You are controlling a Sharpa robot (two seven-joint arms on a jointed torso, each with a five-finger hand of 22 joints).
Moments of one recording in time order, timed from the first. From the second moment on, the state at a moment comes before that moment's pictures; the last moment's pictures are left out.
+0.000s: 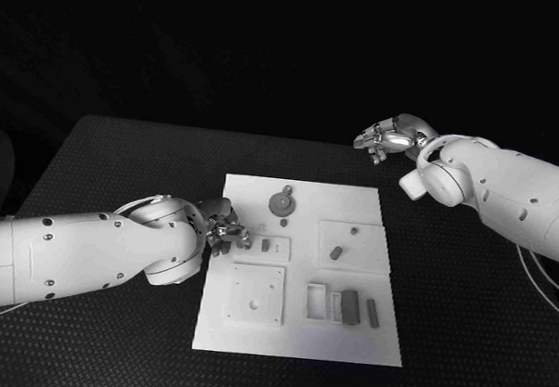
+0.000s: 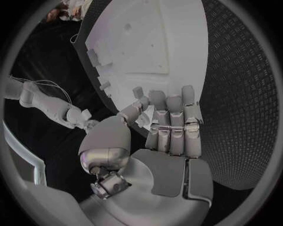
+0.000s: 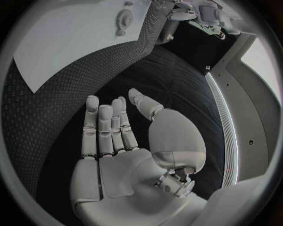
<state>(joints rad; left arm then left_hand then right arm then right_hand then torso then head) 1.26 -0.71 -0.24 1.58 -1.08 -0.30 -0.58 0.81 0.05 0.74 -0.29 0.12 1.09 0.07 0.32 0.60 1.33 -0.04 0.75 0.67 1.18 -0.09 1.03 0.79 0.01 1.16 -0.18 0.26 1.25 1.28 -0.63 0.01 0.92 -0.69 -0.10 0.07 1.02 -0.08 0.64 -0.28 0.05 0.91 0.13 0.39 0.57 0.85 0.04 1.14 0.61 0.97 -0.06 1.34 0.75 0.25 0.89 0.11 0.75 1.31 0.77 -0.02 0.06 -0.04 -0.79</state>
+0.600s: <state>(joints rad) 1.26 -0.71 -0.24 1.58 -1.10 -0.27 -0.58 0.81 0.05 0.74 -0.29 0.15 1.09 0.07 0.33 0.60 1.33 -0.04 0.77 0.68 1.17 -0.09 1.06 0.77 0.01 1.16 -0.18 0.26 1.27 1.28 -0.63 0.01 0.92 -0.69 -0.10 0.07 1.02 -0.08 0.64 -0.28 0.05 0.91 0.13 0.39 0.57 0.85 0.04 1.14 0.61 0.97 -0.06 1.34 0.75 0.25 0.89 0.11 0.75 1.31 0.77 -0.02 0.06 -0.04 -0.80</state>
